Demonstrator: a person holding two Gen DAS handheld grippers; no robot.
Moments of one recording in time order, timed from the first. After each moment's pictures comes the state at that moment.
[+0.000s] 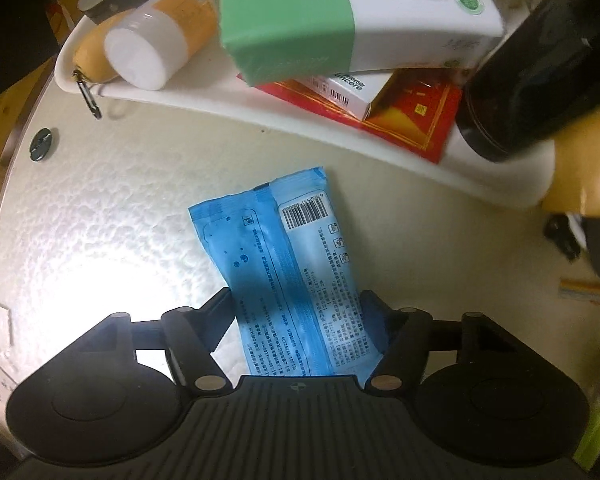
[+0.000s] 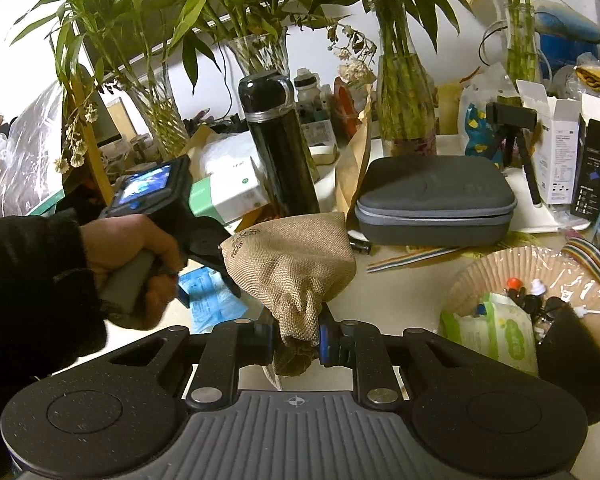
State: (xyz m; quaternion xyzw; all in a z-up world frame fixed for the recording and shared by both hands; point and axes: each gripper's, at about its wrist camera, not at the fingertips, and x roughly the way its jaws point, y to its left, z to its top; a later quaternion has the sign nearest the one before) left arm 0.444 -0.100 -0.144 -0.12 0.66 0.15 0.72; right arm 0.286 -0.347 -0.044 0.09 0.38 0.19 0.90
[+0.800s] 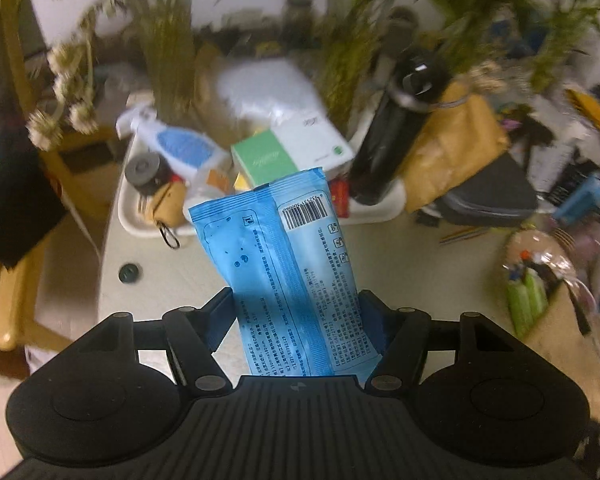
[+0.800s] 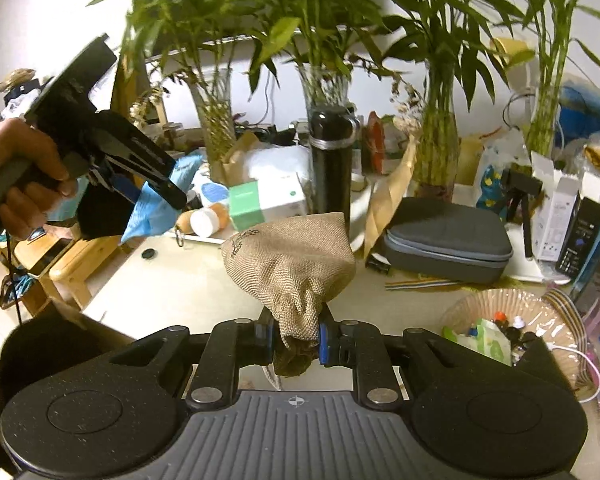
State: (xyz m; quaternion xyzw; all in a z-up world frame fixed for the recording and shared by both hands) left arm 0.343 -0.043 0.039 -0.02 0.52 -0.04 0.85; right arm 0.211 -0.309 0.017 0.00 0.34 0.21 0.92
